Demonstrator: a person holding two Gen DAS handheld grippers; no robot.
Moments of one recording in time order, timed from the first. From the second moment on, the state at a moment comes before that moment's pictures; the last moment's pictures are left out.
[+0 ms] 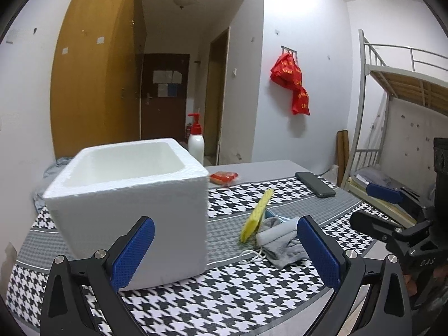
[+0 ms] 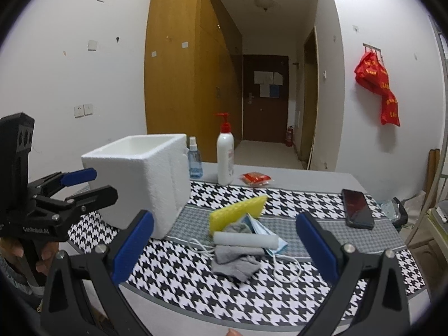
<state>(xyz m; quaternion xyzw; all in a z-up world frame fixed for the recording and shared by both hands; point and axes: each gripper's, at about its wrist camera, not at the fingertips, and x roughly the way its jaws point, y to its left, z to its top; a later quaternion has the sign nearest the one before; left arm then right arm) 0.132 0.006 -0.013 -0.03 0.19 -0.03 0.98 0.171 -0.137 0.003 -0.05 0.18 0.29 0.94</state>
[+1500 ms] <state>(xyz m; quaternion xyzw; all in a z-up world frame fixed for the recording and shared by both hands) 0.218 -0.046 -0.053 0.00 0.27 -0.06 0.96 0.310 -0.138 -0.068 -0.09 0.36 0.39 0.84</state>
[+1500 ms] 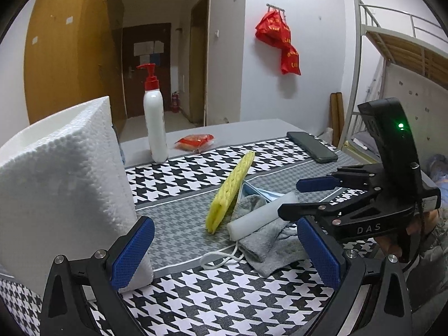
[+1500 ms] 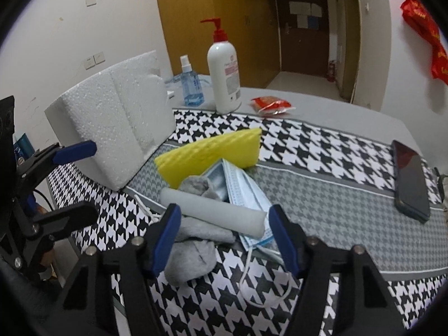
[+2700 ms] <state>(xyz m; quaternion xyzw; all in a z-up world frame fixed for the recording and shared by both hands) 0.215 -0.051 -0.051 0.00 0.28 -0.05 0.96 0.286 -0.146 -0.064 -0.10 0.36 0.46 0.81</state>
